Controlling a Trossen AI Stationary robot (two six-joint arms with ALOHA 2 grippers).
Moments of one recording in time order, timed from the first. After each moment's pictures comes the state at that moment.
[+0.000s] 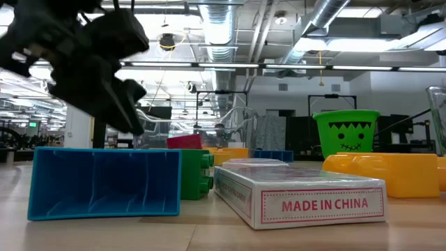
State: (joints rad) left arm -0.40 1.50 0.60 0.10 -0.20 -0.25; right arm 1.09 1.48 1.21 -1.40 1.06 1.51
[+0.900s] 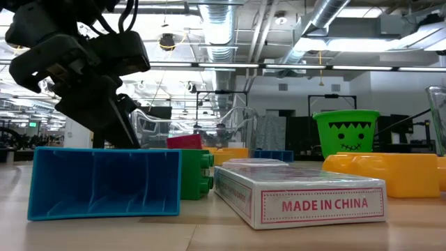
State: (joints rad) left arm -0.40 1.54 0.60 0.07 -0.26 -0.44; right arm 1.09 1.48 1.21 -1.38 1.06 1.48
